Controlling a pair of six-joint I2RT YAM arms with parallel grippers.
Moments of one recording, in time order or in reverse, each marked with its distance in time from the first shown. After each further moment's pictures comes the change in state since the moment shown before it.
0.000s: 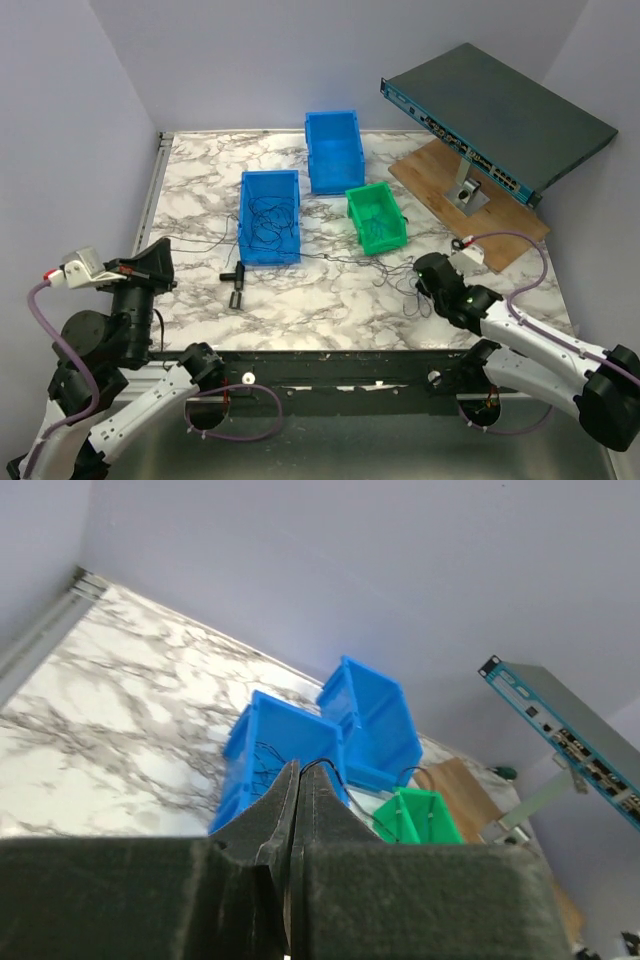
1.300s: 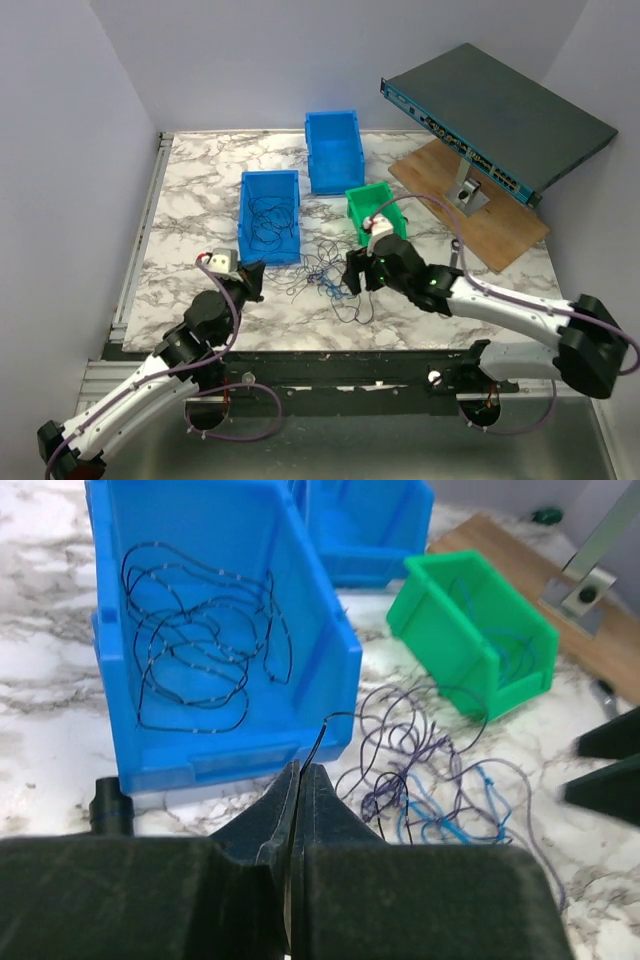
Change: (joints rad) left arm 0.000 0.132 -0.686 0.527 0.346 0.110; right arm 0.220 0.207 0.243 0.169 -0.375 -0.636
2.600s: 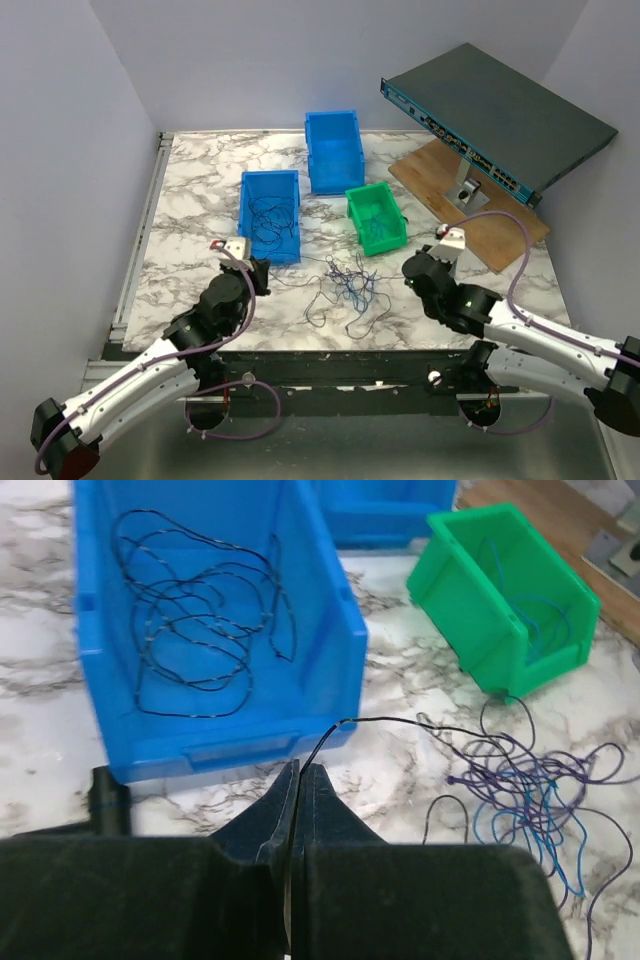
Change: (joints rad) left arm -0.013 0.257 0.117 0.016 0.020 -0.014; right arm 0.012 -0.186 -0.111 -0.187 0.546 0.370
